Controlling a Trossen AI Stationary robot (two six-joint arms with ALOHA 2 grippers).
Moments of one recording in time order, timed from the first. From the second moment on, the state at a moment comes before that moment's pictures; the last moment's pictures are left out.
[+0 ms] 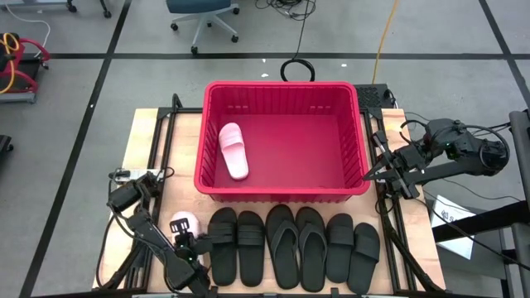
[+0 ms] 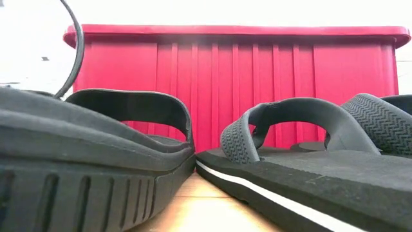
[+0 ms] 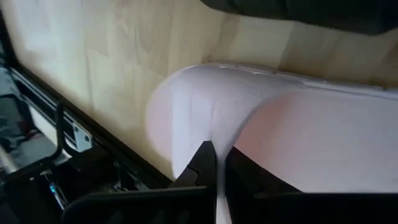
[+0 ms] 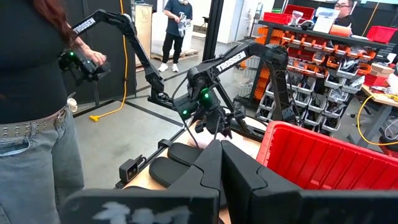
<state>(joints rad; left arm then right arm) -0.89 2.03 1.46 -1.57 -0.12 -1.22 0.10 0.61 1.05 -0.57 -0.34 -0.17</state>
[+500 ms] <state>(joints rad) -0.86 1.60 1.46 -1.57 -0.12 -1.32 0.10 0.61 1.04 -0.57 -0.34 -0.17</state>
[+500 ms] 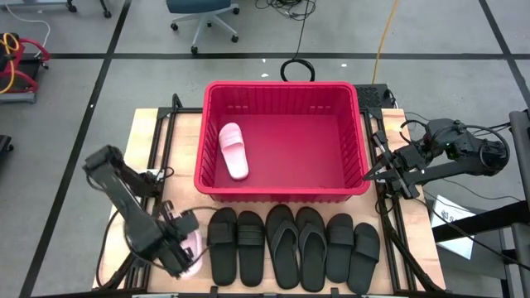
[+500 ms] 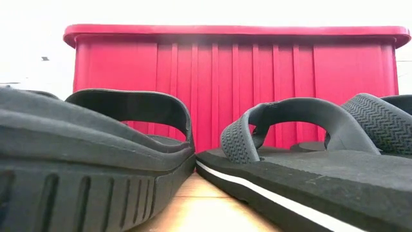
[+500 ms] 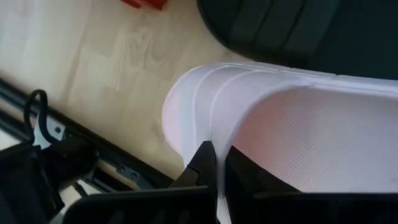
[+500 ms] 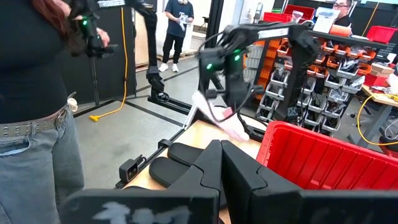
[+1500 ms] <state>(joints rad) -0.57 1.41 2.03 -1.52 -0.65 -0.51 0.10 0.61 1.04 -0.57 -0.34 -0.20</state>
